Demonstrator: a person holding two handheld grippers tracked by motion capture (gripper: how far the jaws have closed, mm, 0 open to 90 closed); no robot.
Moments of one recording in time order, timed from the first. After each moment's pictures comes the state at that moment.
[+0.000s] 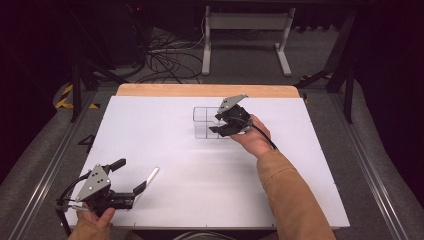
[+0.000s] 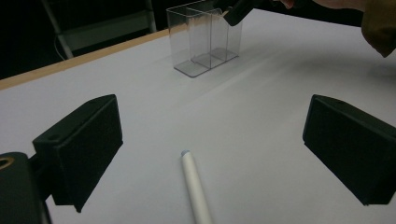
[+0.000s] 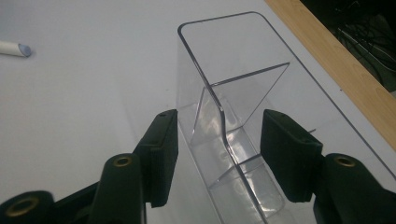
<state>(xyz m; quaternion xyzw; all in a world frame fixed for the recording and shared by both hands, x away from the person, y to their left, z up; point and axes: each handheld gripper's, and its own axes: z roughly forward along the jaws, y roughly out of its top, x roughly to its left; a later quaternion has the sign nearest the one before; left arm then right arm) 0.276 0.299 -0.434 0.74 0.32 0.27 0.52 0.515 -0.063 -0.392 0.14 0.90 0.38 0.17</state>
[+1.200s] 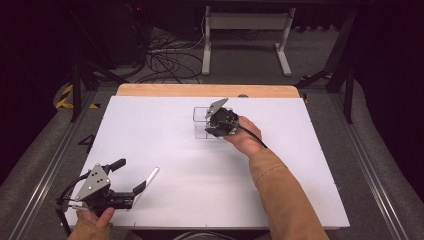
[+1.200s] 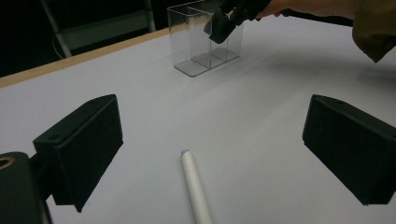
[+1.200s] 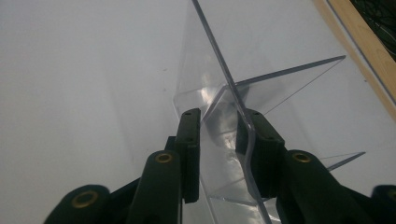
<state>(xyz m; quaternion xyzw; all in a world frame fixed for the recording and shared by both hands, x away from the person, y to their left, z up) 0.277 0.300 -0.434 0.74 0.32 0.27 0.52 0.521 -0.033 -0.410 0.12 0.93 0.31 0.18</state>
